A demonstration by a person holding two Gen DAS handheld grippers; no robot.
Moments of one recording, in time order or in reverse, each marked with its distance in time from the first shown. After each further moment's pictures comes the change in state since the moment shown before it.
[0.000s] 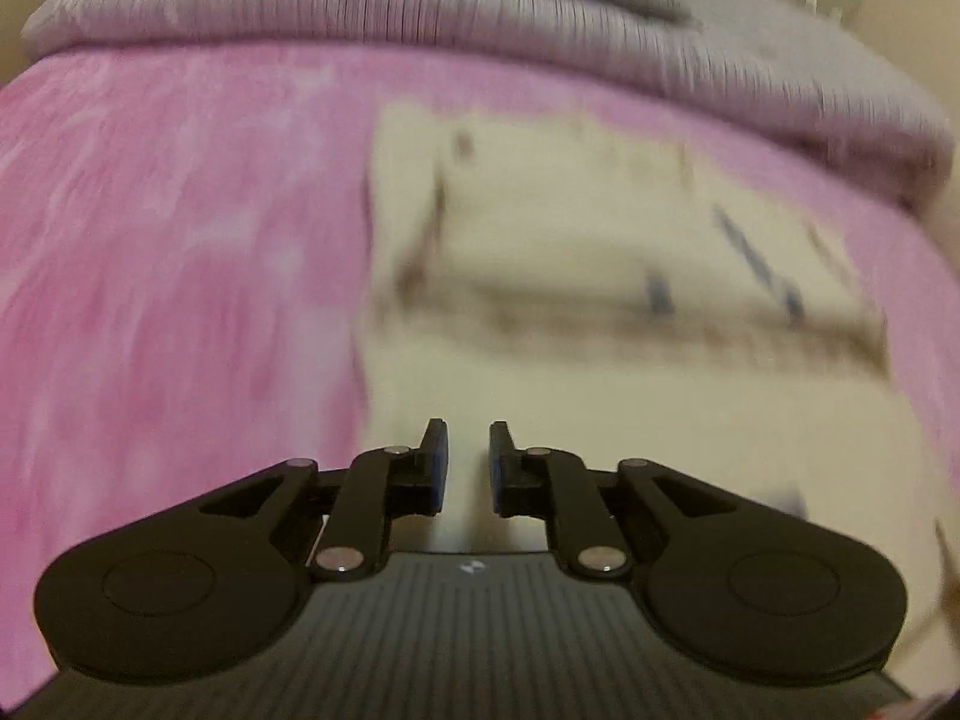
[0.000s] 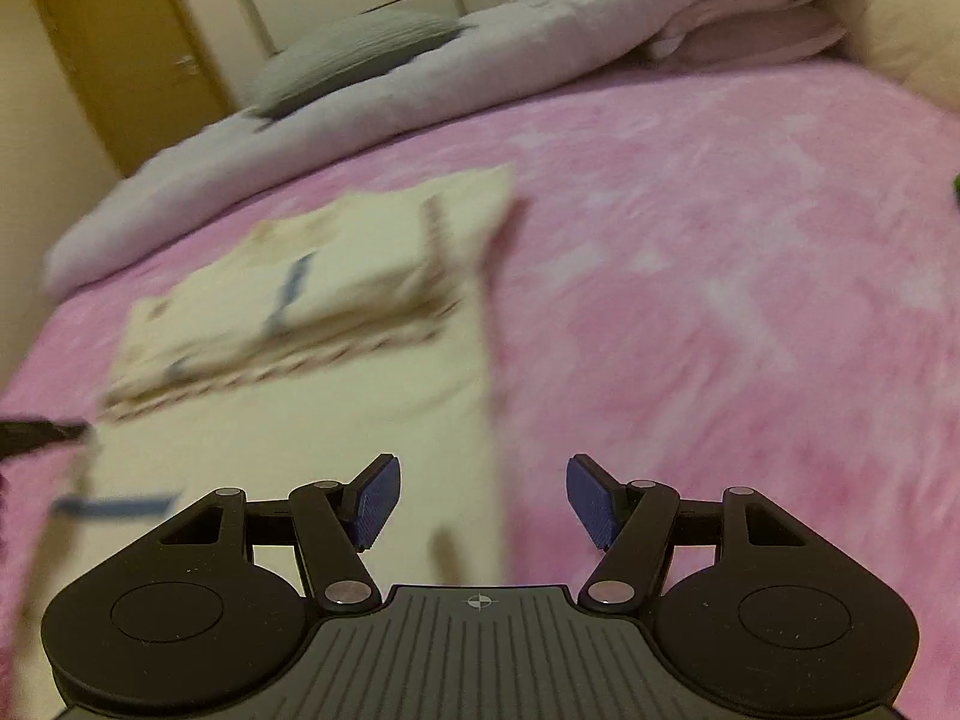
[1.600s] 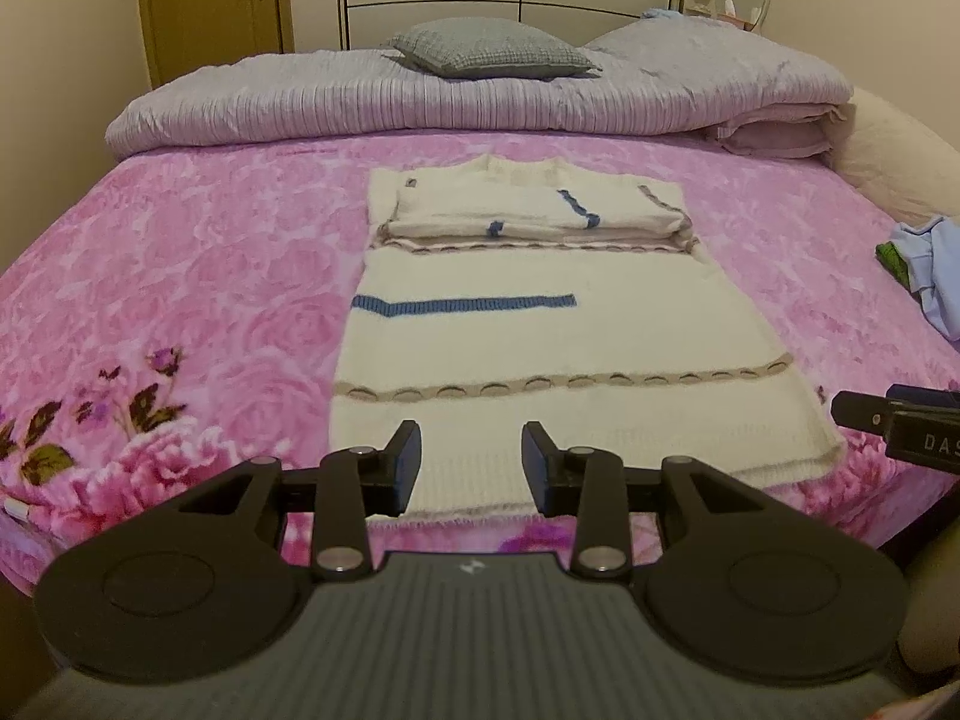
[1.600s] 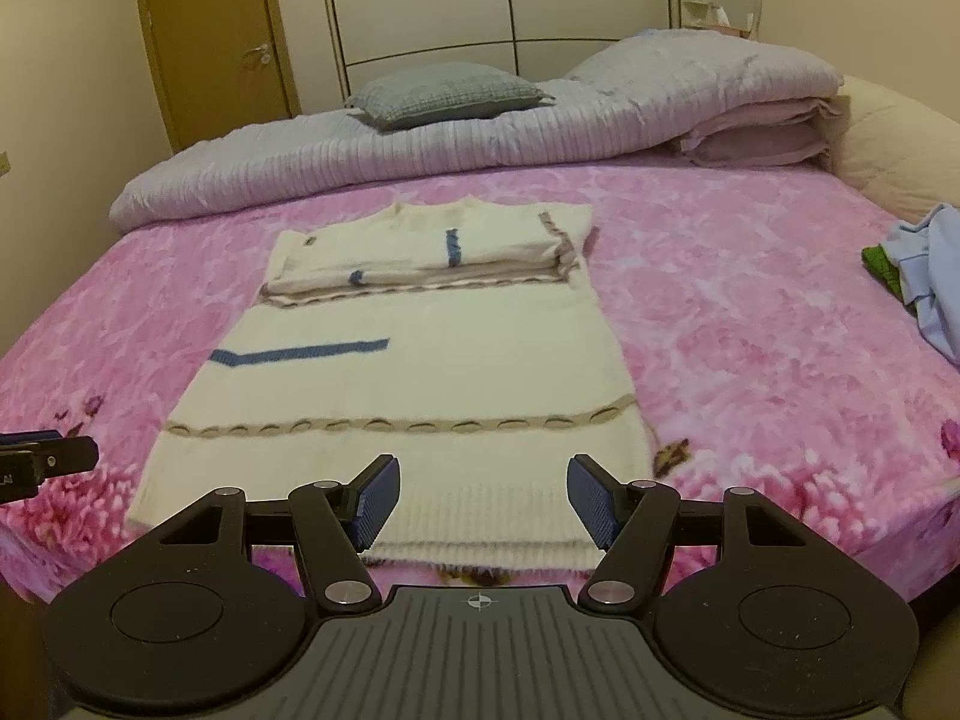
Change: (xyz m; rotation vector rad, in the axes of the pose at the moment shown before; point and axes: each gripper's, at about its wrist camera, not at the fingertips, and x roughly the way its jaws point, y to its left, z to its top) left arm -0.258 -0.092 -0.158 0.135 -0.179 0.080; right arm -0.186 0.157 -0.135 -0.191 -0.112 -0.112
